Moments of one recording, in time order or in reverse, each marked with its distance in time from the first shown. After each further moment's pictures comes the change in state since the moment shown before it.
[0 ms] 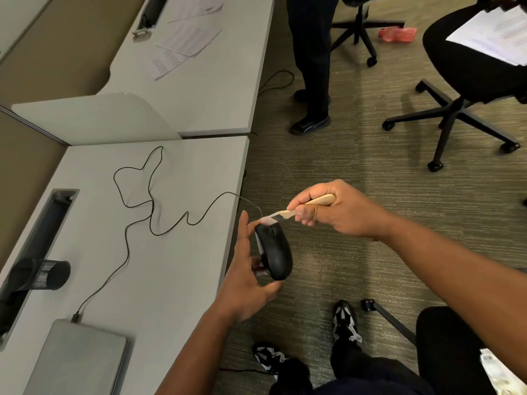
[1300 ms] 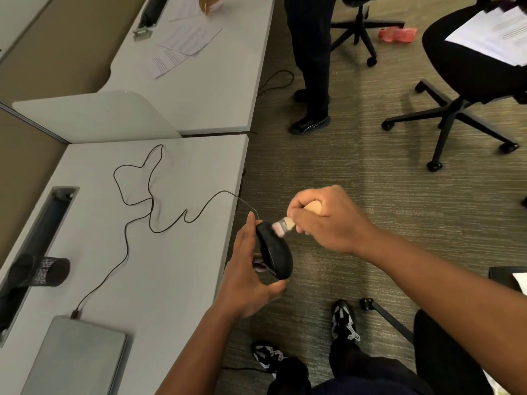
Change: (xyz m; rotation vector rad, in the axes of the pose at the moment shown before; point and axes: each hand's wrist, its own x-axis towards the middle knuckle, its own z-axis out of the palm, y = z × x) left_hand -0.002 -0.001 0.008 0.090 0.060 0.038; right_hand -0.020 -0.023 0.034 -0.242 0.221 -0.088
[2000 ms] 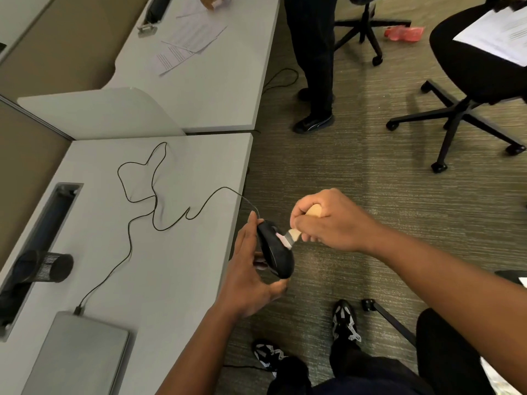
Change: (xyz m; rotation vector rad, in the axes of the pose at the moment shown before) left_hand 0.002 -0.006 -0.004 0.013 0.017 0.012; right_hand 0.007 0.001 -0.002 -0.009 -0.158 0.078
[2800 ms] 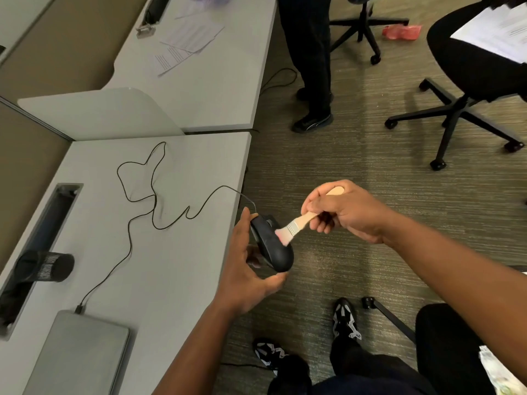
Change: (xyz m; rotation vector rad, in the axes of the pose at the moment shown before) left_hand -0.005 -0.001 0.000 -0.001 0.085 -0.001; right_hand 0.001 0.026 -0.020 0.536 -0.056 0.211
